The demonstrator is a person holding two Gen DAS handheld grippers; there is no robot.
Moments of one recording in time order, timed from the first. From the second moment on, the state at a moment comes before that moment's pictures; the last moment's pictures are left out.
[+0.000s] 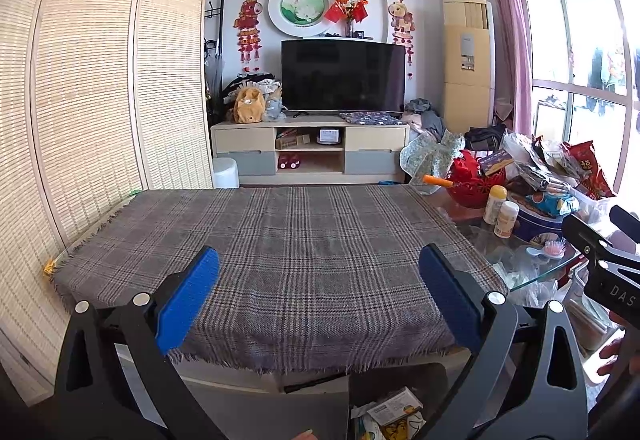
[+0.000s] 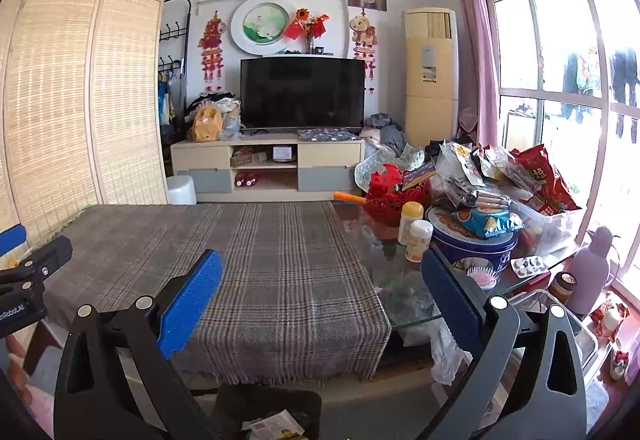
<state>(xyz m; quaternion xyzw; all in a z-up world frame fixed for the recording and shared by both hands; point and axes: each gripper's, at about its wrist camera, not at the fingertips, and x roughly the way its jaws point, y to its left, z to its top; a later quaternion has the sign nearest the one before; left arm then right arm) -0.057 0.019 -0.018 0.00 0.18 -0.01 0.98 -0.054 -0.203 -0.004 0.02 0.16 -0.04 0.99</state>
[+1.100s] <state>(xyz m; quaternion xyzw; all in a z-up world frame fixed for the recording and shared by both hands) -0.054 0.022 -0.022 0.00 0.18 -0.01 0.98 -0.052 -0.206 -0.006 0.02 0.16 -0.04 0.99</state>
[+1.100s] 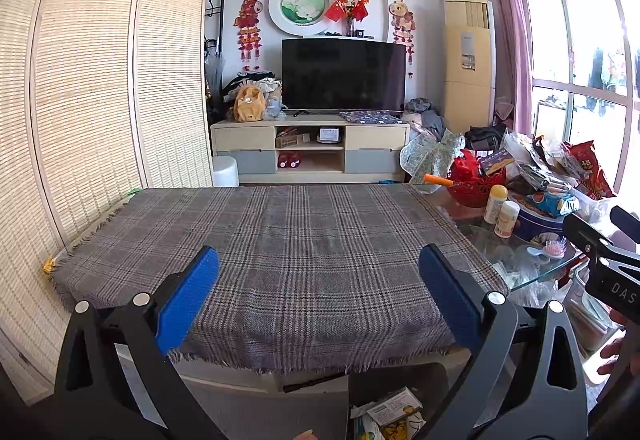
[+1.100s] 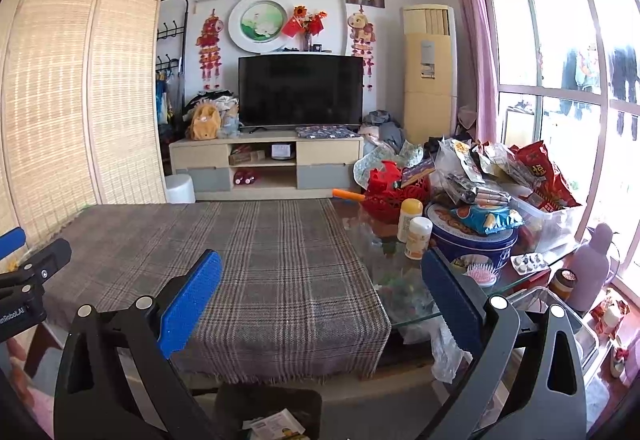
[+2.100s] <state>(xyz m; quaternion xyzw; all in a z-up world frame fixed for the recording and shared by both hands) -0.053 0.023 -0.021 0.01 0.17 0.00 0.99 -0.050 -0.209 -0.006 0.03 0.16 -0.04 0.99</state>
